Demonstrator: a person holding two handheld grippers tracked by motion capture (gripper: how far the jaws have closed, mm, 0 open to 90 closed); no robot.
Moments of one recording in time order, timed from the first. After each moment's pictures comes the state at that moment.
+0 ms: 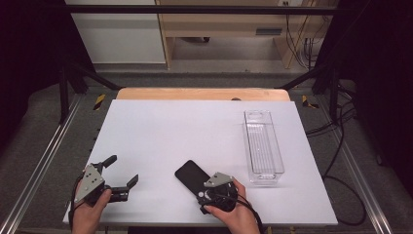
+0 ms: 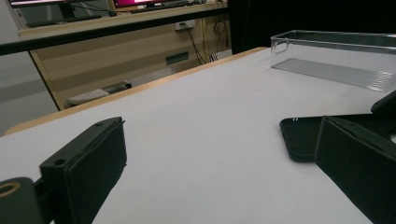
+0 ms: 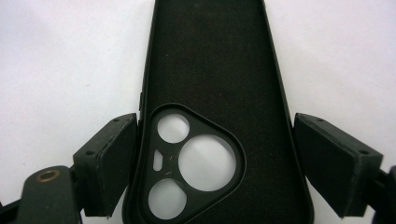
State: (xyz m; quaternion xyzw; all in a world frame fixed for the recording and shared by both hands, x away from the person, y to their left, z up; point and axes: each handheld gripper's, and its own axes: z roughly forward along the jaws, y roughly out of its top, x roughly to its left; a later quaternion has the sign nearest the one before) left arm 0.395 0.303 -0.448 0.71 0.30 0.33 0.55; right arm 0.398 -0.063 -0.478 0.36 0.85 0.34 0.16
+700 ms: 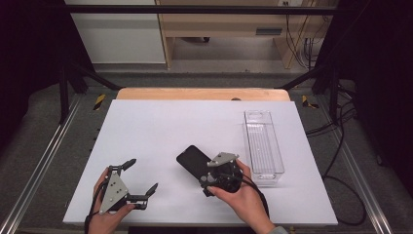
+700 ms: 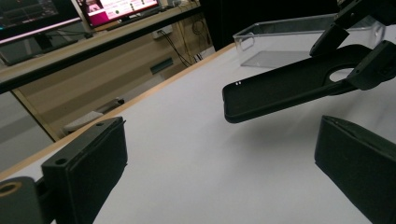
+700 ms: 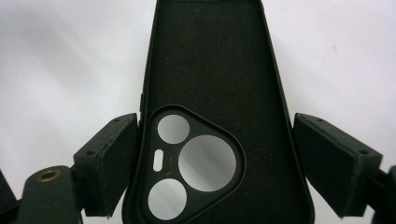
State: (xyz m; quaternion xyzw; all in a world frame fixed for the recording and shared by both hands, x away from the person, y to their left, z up) left arm 0.382 0.243 -0.437 0.74 0.22 0.36 0.52; right arm 0.429 -0.072 -0.417 0.35 0.86 0.34 0.15
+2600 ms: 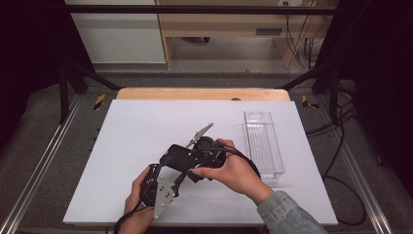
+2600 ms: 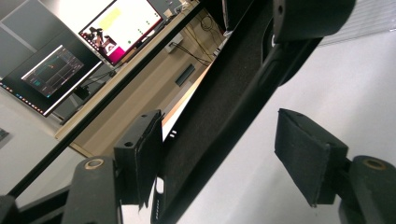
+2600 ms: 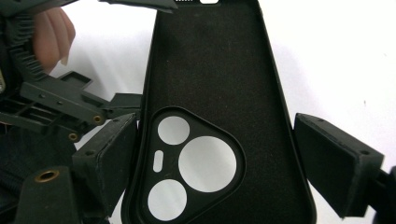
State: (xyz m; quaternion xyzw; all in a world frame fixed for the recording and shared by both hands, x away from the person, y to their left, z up) left arm 0.388 0.158 -0.450 0.76 0.11 0.48 0.42; right arm 0.459 -0.028 -0.347 0.27 0.92 0.27 0.07
